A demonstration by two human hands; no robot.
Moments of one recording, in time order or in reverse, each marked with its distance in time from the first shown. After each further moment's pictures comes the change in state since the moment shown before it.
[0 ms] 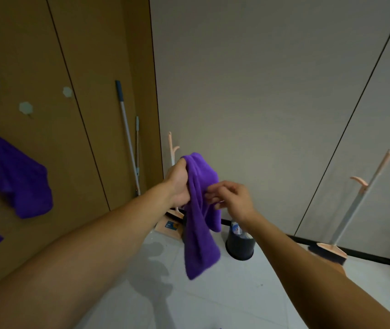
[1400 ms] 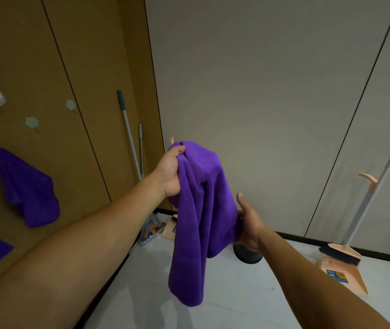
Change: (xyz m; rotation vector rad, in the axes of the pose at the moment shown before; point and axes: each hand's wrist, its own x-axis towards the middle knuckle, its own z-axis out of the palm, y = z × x) left_hand 0.002 0.035 0.008 -0.089 -0.064 0.037; right_hand 0.014 0.072 -0.040 0.392 -0.046 0.552
